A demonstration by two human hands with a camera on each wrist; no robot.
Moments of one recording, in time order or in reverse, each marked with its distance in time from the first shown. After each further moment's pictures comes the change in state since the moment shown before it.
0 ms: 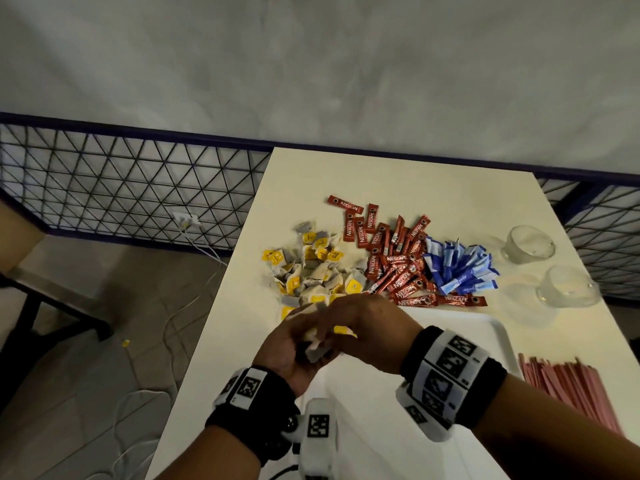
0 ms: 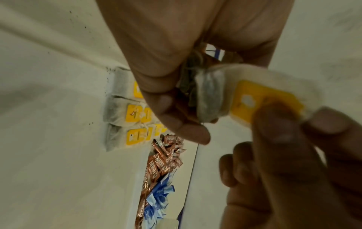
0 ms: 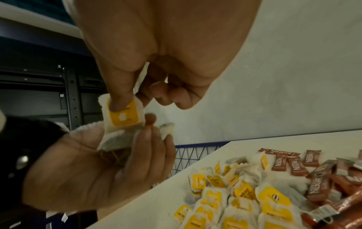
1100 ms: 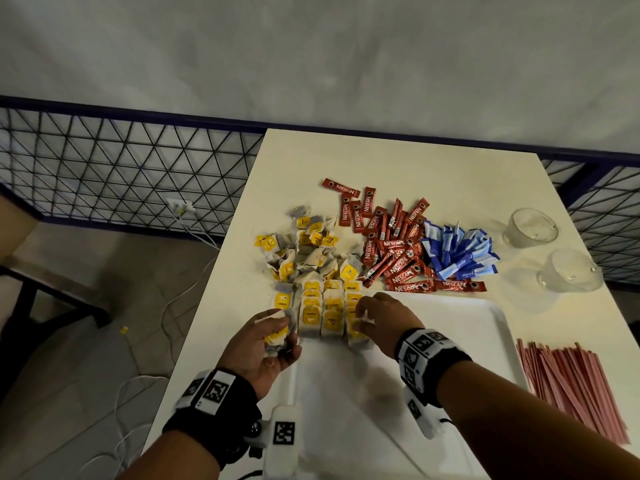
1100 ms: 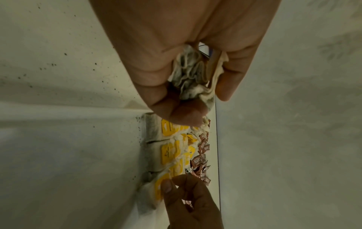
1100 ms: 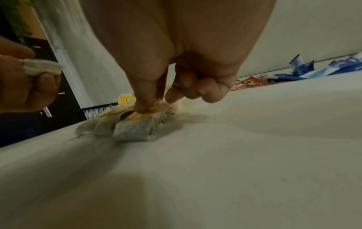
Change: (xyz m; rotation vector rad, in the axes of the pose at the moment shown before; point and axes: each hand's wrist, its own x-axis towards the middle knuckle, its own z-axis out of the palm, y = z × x) left_hand 0.004 0.004 -0.046 0.093 0.213 0.014; right_hand -0.024 0.098 0.052 -0.106 -0.119 0.708
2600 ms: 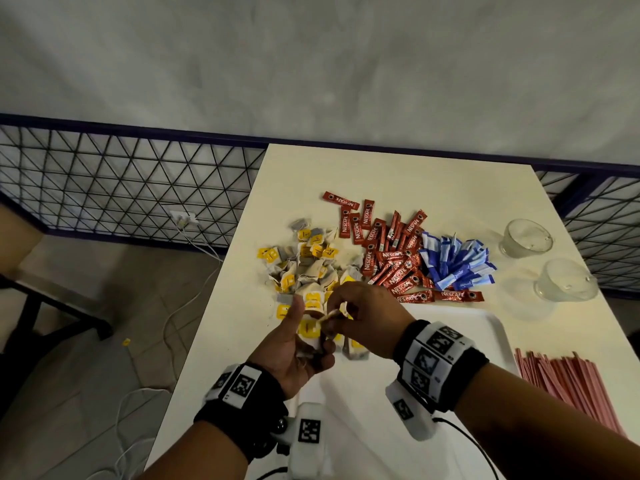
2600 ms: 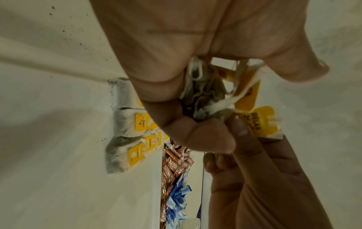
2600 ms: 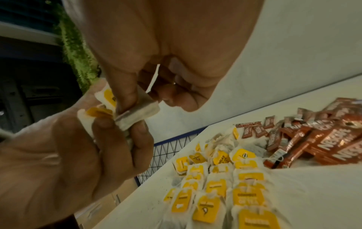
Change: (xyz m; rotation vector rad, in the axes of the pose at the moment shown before) left_hand -0.018 0.002 0.046 0.061 -0.259 -0.122; right_hand -0.028 -0.062 -0.050 0.219 0.160 -0.409
